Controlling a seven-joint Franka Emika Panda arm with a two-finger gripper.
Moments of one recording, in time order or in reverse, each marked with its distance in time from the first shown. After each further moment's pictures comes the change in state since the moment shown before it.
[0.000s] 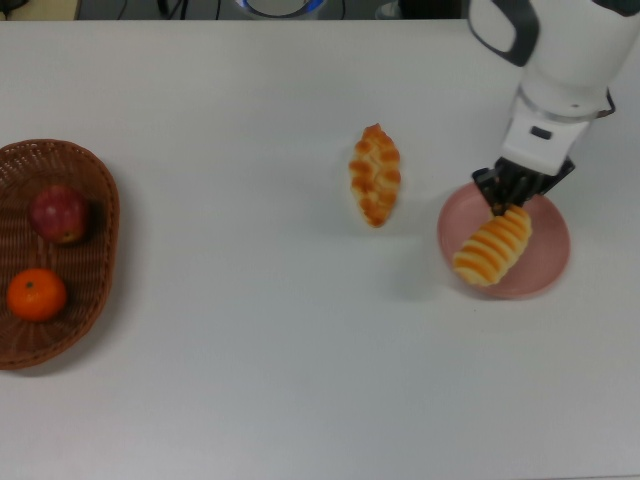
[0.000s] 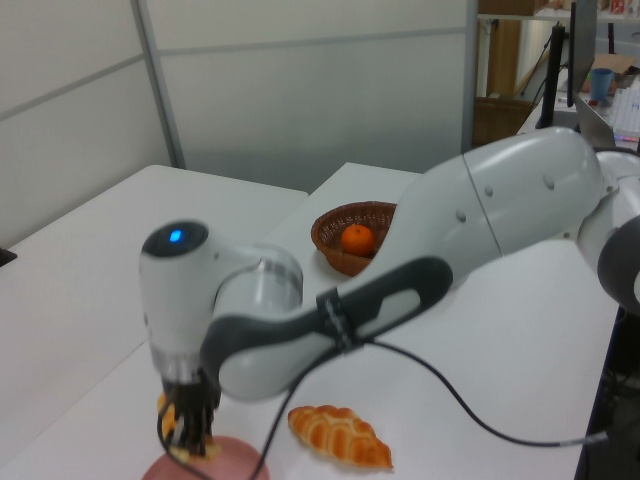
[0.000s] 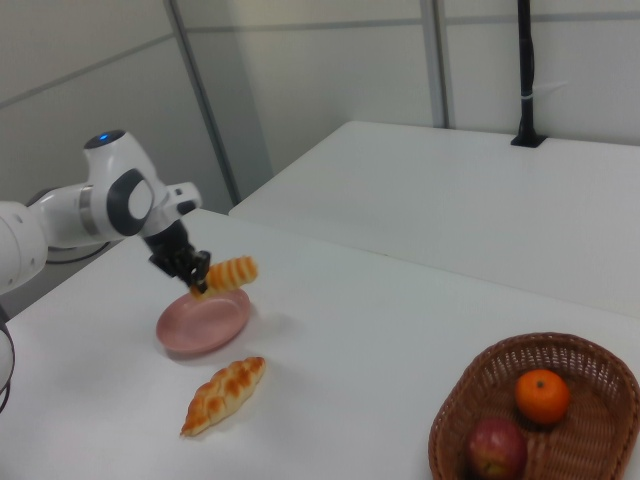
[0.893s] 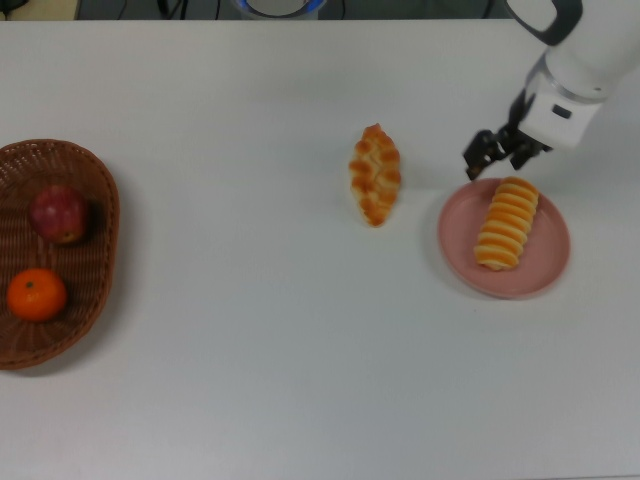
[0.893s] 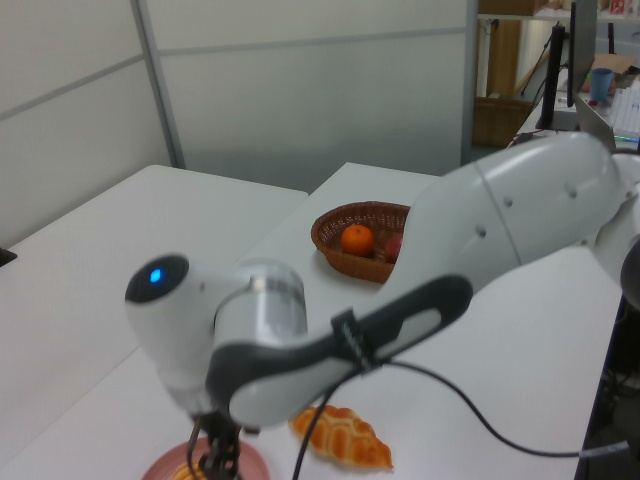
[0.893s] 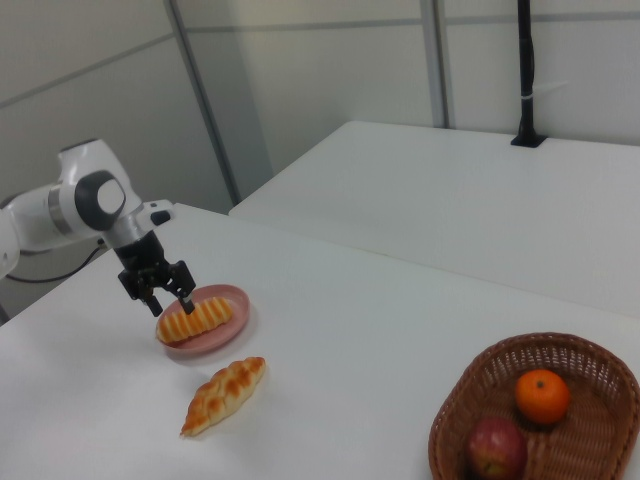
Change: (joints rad) arm 0.074 -0.049 -0.036 -0.019 -0.053 -0.261 0.003
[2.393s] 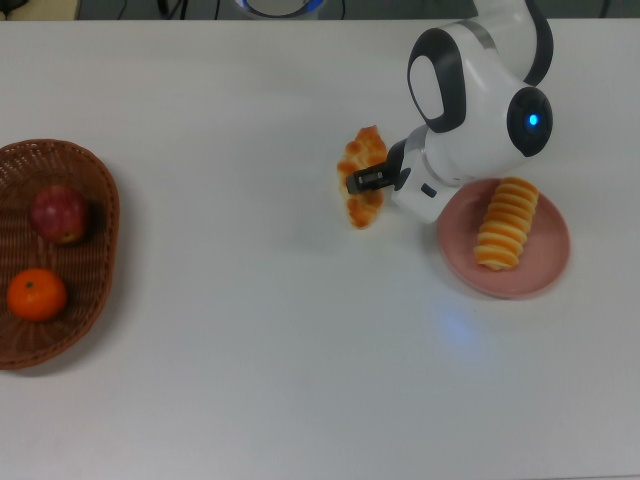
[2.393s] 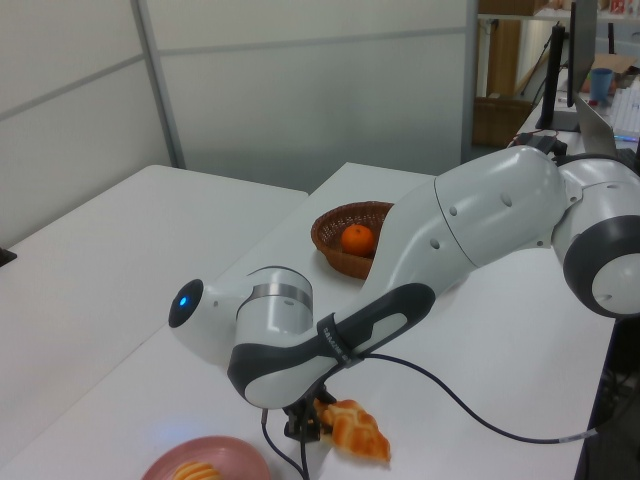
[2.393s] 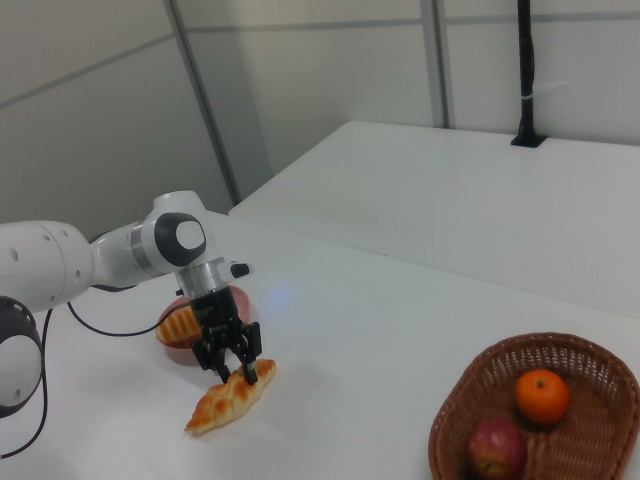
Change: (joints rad) arm -0.156 0.113 -0.005 -0.050 -0.127 -0.179 -0.161
